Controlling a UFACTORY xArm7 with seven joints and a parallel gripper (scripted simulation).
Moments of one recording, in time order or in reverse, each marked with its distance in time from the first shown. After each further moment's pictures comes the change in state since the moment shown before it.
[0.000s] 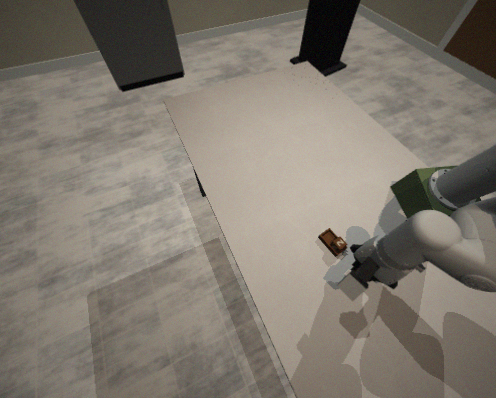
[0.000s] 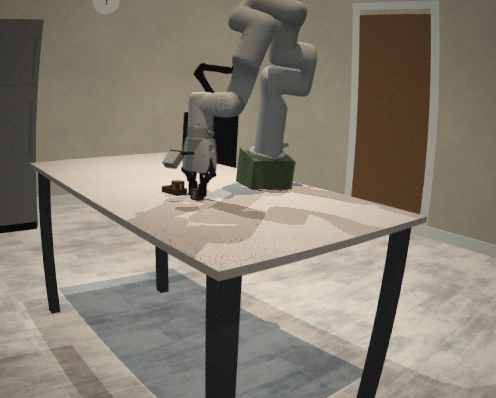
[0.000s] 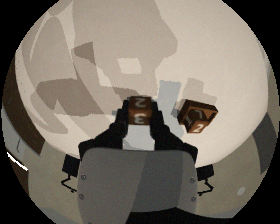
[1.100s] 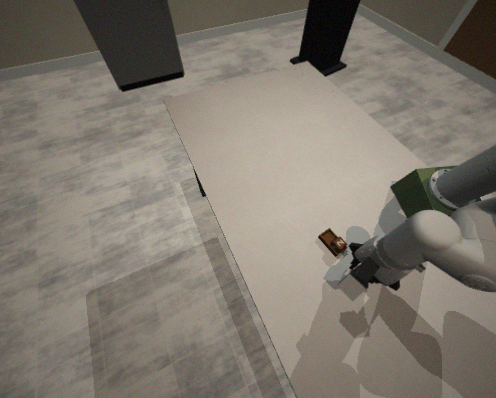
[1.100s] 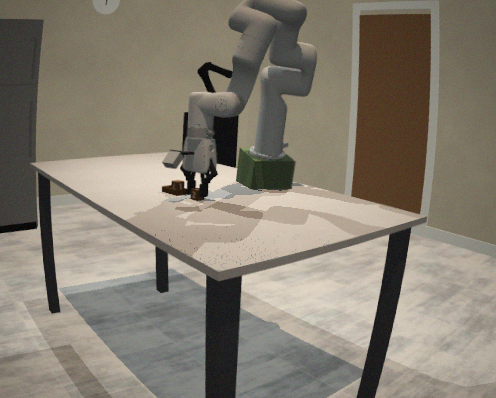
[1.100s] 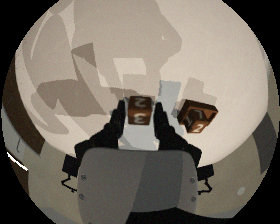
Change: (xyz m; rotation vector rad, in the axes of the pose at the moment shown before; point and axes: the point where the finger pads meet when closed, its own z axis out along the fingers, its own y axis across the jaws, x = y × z) arm 0.000 0.000 0.000 0.000 0.000 0.000
